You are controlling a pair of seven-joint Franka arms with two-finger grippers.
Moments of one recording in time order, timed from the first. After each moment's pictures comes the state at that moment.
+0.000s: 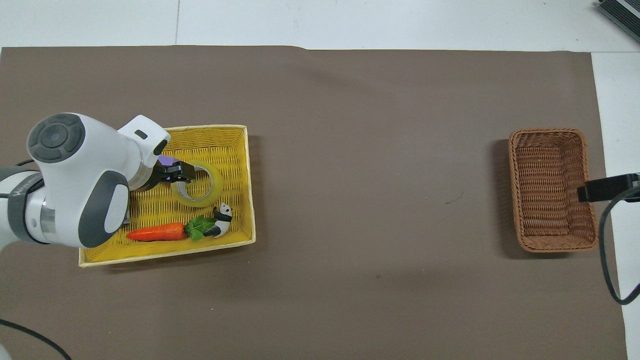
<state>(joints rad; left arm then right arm) -0.17 0.12 -0.05 -2.04 0.01 2.16 -0.34 0.01 -0.12 -0.04 -1.59 0.01 1.47 -0.07</state>
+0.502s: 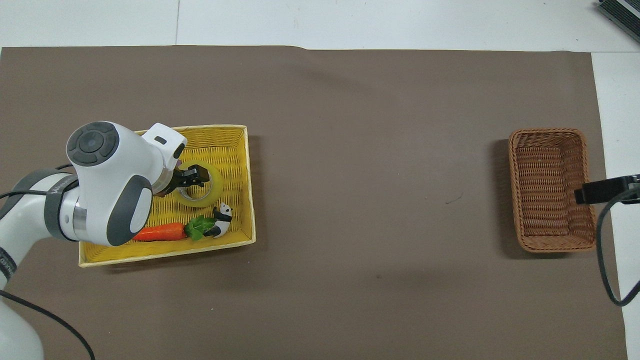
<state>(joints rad) -0.19 0.18 -0.05 -2.08 0.01 2.21 -0.45 0.01 -0.12 -0.04 -1.60 0.01 1.47 -0.08</state>
